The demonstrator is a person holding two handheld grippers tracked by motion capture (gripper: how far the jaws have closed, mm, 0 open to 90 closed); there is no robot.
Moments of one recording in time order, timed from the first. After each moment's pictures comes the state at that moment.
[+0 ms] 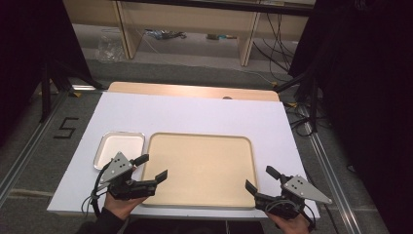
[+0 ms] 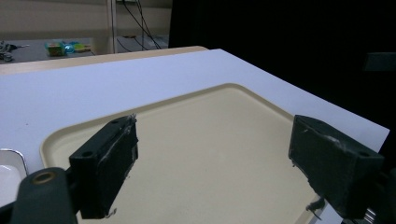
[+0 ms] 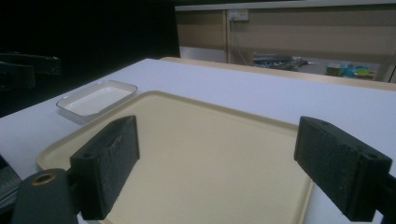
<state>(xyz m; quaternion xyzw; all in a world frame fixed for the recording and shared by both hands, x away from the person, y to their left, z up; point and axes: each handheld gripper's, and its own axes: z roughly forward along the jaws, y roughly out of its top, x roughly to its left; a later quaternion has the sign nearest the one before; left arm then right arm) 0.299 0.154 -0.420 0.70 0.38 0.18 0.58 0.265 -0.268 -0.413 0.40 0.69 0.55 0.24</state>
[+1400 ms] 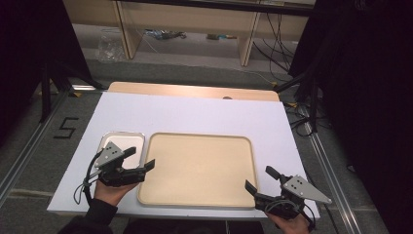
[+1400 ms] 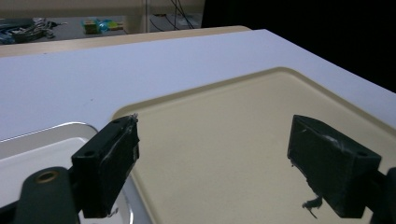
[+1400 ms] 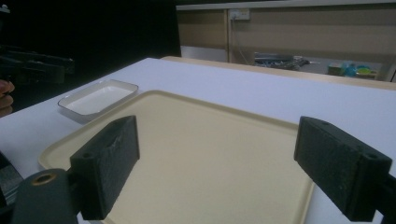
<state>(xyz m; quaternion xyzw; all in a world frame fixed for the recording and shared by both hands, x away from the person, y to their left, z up) 0.332 0.188 -0.428 0.71 0.43 0.20 0.52 0.265 -0.268 -0.412 0.40 0.70 0.55 0.24</state>
